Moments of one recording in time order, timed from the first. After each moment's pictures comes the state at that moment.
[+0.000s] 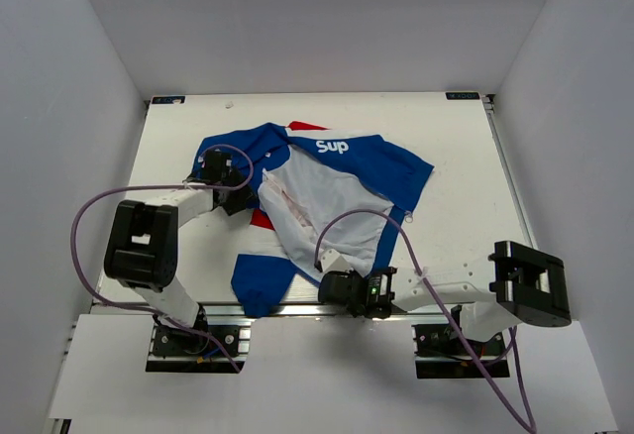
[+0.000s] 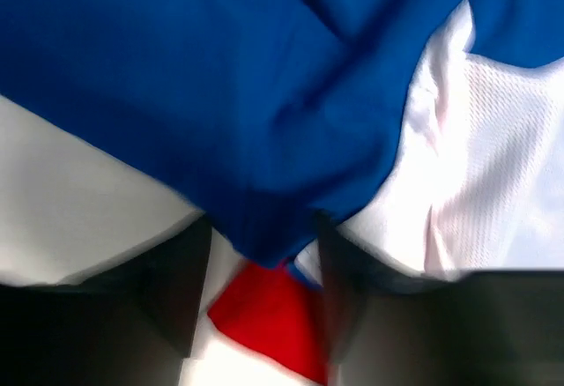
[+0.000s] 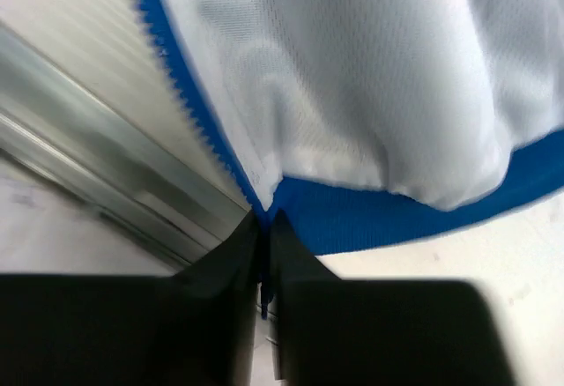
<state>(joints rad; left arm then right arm) -0.17 1.64 0.87 -0.18 0.04 -0.74 1.43 1.45 0.70 -0.47 0.43 0.50</state>
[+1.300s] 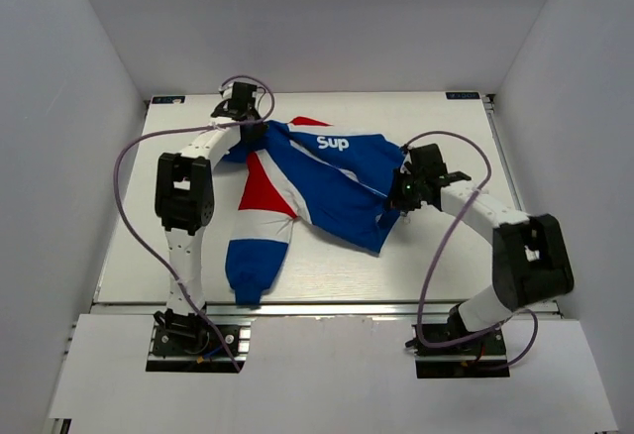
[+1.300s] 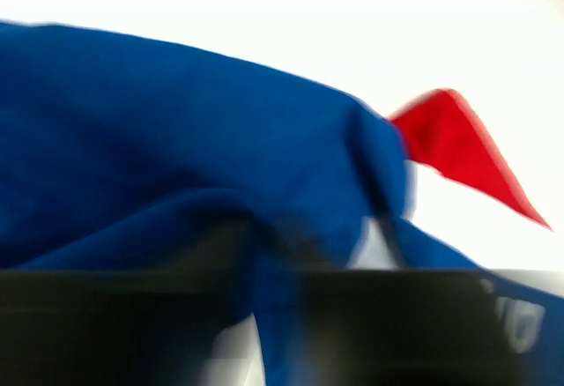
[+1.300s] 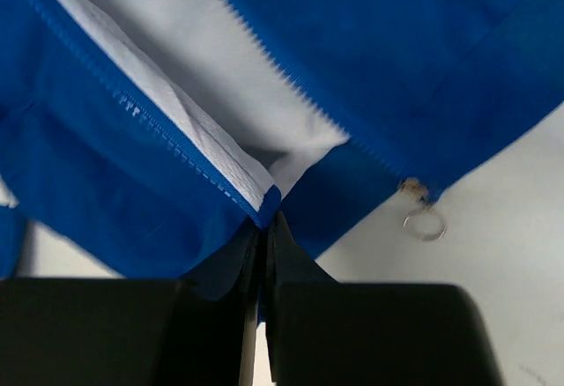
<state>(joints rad) -0.21 2.17 1.80 -0.40 -0.18 -0.67 0.33 1.46 0.89 -0.34 -0.23 0.35</state>
